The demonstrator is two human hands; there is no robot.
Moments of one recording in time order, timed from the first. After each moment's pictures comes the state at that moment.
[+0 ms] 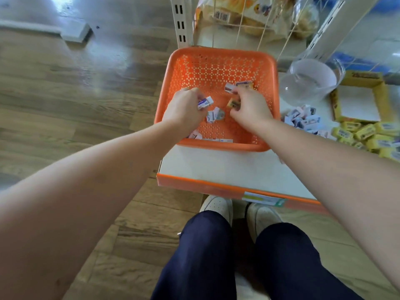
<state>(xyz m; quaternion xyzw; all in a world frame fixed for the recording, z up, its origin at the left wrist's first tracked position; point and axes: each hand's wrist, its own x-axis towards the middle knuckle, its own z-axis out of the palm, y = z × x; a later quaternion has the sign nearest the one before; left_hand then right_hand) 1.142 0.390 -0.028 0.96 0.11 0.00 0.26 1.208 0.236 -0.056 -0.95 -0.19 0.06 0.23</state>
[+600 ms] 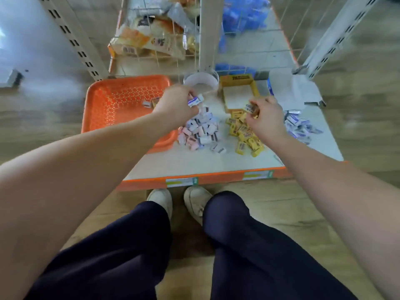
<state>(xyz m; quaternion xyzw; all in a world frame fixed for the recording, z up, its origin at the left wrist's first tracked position) 1.149 0.197 0.069 0.97 -0.04 -0.04 0.25 1.142 -0.025 0.026 -0.97 0.02 -0.02 0.25</state>
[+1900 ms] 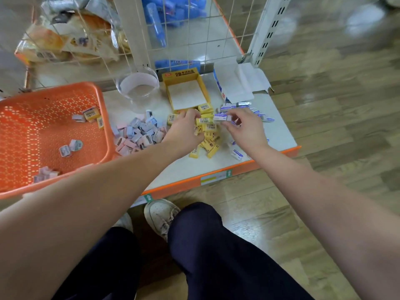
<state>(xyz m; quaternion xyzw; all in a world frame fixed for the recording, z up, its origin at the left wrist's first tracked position) 1.153 0.060 -0.003 0.93 -0.13 -0.14 0.30 1.137 -0.121 -0.026 -0.94 0.05 -0.06 0.32</state>
